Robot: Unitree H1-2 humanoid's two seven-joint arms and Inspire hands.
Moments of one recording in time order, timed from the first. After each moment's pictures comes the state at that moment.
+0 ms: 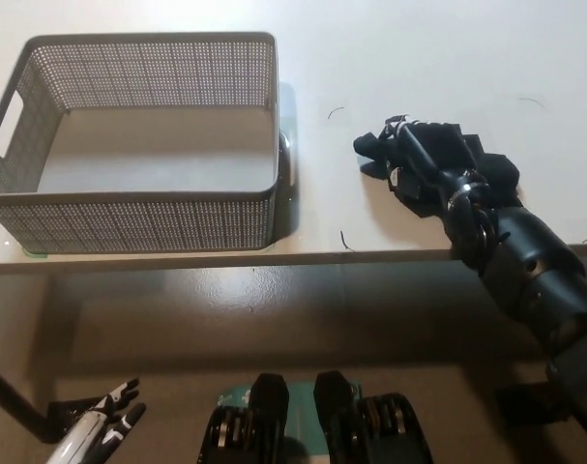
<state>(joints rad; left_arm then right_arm) 0.03 0.38 -0.09 0.26 0.22 -0.20 -0.13 -1.07 -0.16 0.53 1.34 -0.65 -0.26 -0.36</state>
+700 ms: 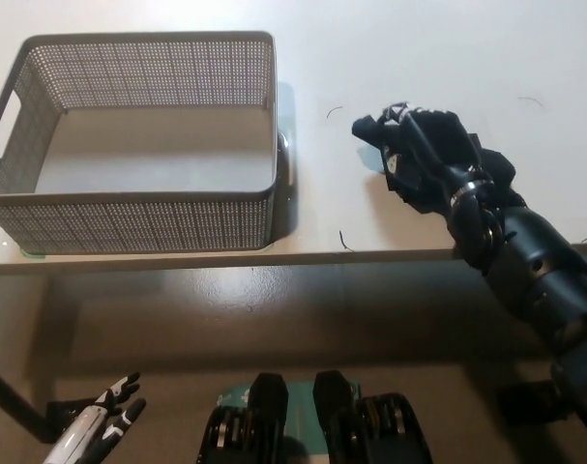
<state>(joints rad) 0.02 0.38 -0.08 0.29 0.23 -0.24 -0.12 -1.07 -0.17 0.51 1.29 -0.65 -0.34 -0.42</state>
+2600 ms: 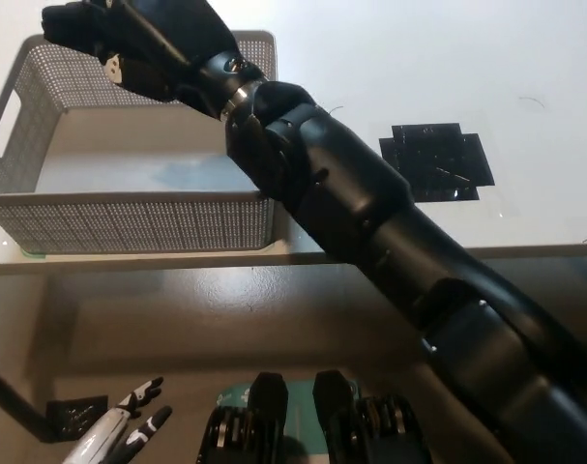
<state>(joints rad) 0.02 0.37 -0.15 0.22 0.30 -0.18 -0.14 -1.30 0.13 0.52 0.97 -0.74 -0.23 -0.31</state>
